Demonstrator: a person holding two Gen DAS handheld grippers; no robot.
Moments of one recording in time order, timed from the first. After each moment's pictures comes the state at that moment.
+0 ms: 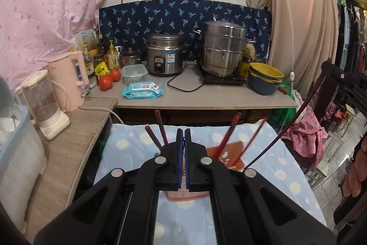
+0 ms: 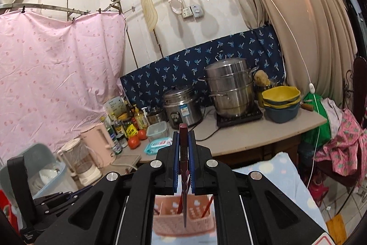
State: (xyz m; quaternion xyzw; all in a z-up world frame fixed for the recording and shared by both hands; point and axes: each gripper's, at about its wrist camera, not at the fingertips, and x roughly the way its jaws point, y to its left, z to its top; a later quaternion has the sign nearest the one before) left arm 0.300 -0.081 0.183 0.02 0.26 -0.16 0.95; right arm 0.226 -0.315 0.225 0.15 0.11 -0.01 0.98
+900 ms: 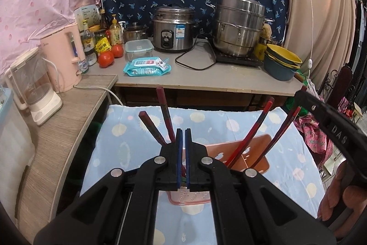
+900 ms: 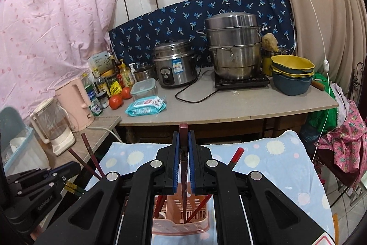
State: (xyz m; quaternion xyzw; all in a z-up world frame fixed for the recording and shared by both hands) left arm 0.359 -0.089 0.131 0.01 0.32 -0.13 0.94; right arm 0.332 -0.290 0.134 0.11 0.23 -0.01 0.97
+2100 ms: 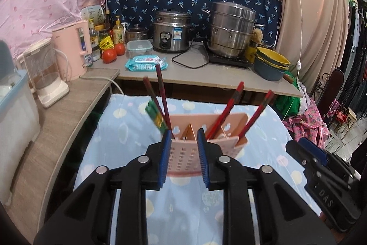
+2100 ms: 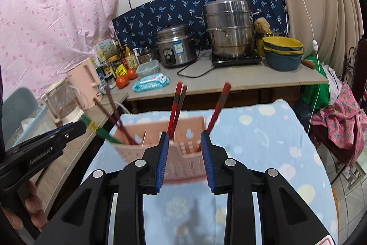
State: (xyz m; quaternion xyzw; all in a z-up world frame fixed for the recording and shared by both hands) left arm 0.274 -0.081 0.130 -0.01 0.31 -0.14 0.94; right arm 0.219 -0.273 0.107 0.12 0.27 -0.01 0.95
